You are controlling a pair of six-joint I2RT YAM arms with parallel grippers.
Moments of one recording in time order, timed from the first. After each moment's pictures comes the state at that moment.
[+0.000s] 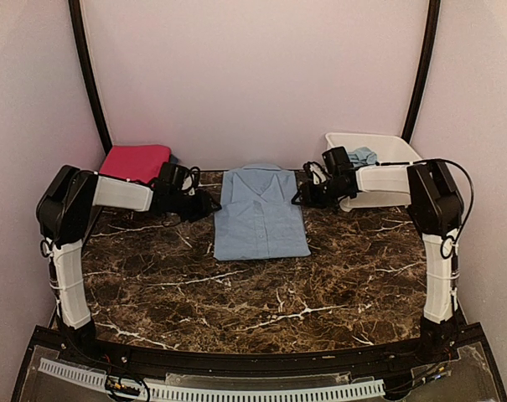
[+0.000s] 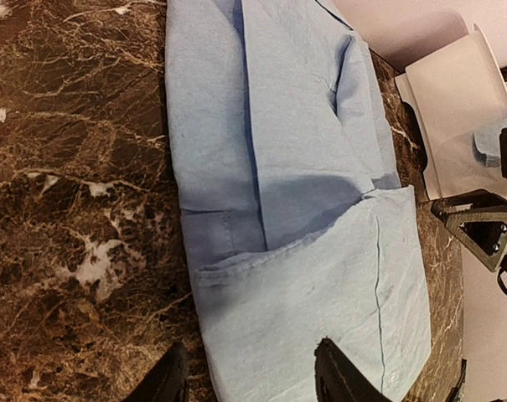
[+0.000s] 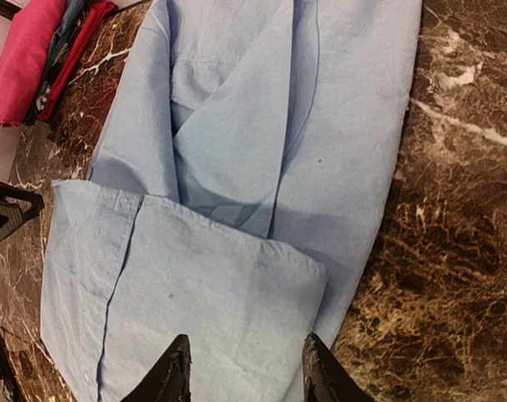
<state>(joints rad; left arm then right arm) -0.40 2.01 1.28 0.01 0.35 -0.62 0.40 2.15 1.57 -0.28 -0.44 0.29</state>
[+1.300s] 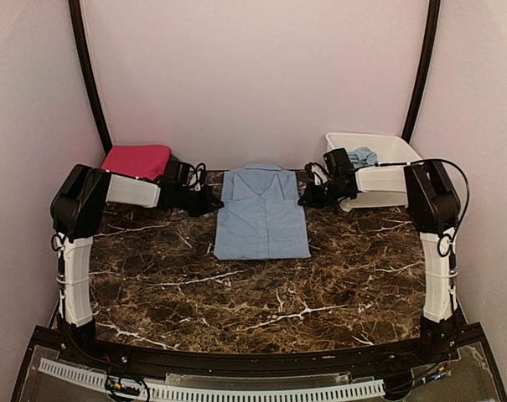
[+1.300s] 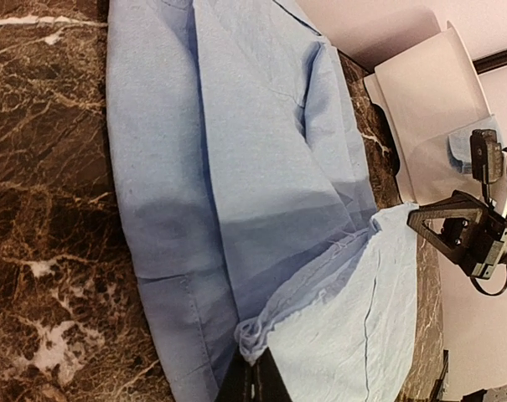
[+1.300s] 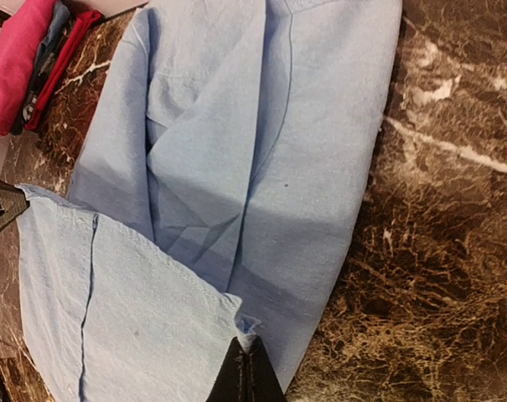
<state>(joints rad) -0.37 2.15 1.42 0.05 0.48 -0.61 0.37 2.21 1.61 -0.27 -0.43 0.27</state>
